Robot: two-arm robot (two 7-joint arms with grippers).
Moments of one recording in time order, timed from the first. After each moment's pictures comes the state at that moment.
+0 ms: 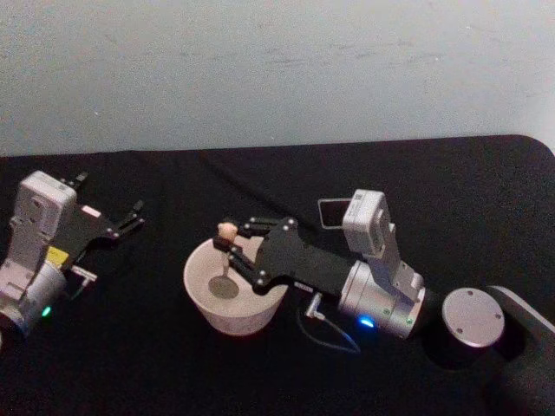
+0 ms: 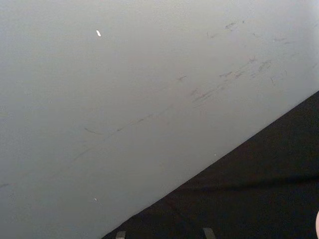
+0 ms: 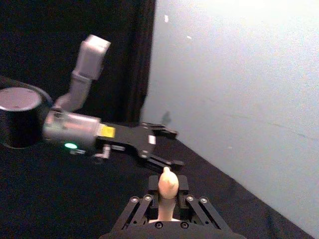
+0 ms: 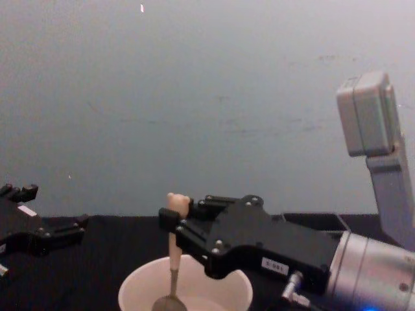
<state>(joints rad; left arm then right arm) -0.20 0.60 0.45 -1.41 -0.25 -0.12 0.03 0.33 0.28 -0.58 -1.29 0.31 -0.33 0.62</state>
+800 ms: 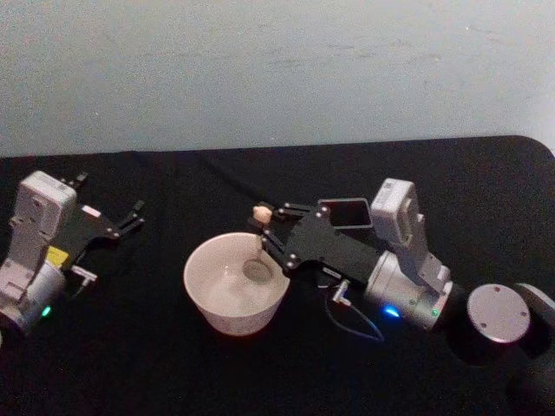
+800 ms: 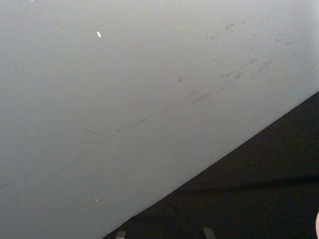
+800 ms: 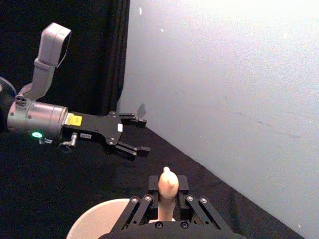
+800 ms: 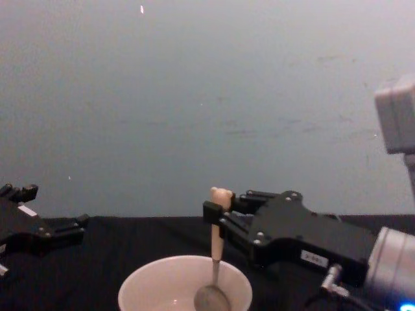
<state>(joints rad) -0.20 0.60 0.45 -1.41 -0.25 -0.12 0.03 0.31 0.31 -0.51 -1.29 0.29 -0.32 0.59</state>
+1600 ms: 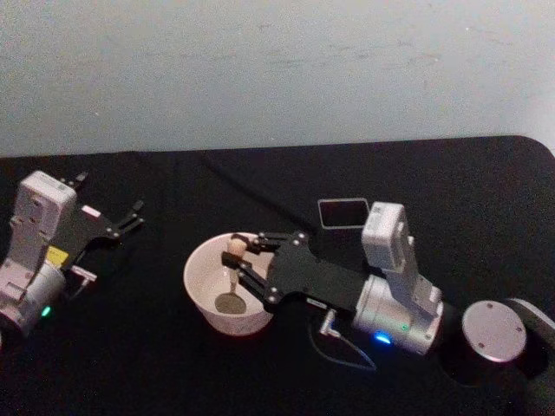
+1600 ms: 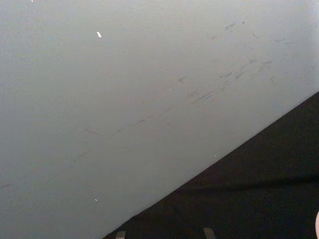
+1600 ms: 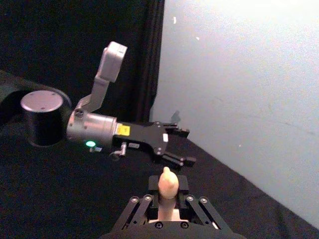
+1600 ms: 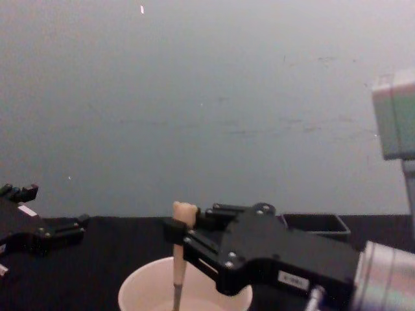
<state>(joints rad) -0.20 0.60 0.45 -1.41 -0.25 -0.12 0.03 0.27 0.33 -0.56 -1.39 0.33 -0.29 0.65</state>
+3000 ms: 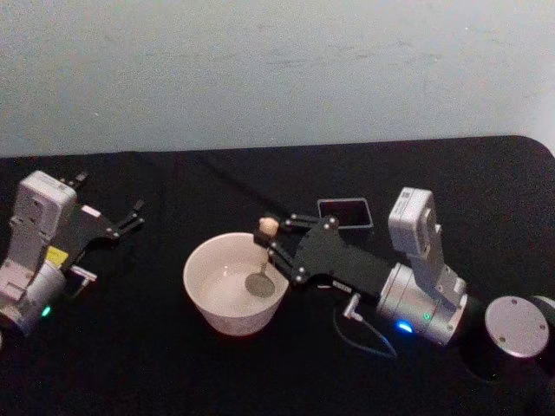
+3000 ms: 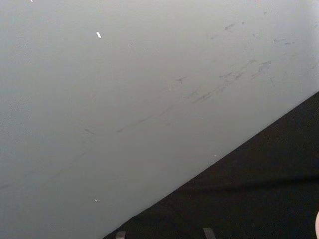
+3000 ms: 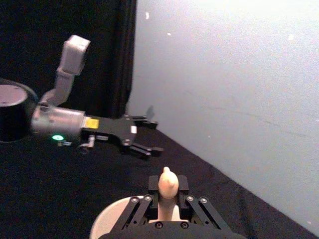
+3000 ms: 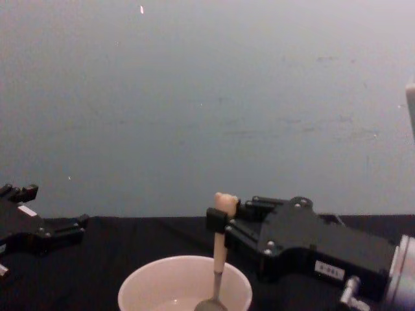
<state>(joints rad) -0.20 0.60 0.45 -1.41 -0.25 -0.12 0.03 0.25 0.34 -0.49 -1.39 0.32 -0.29 0.62</state>
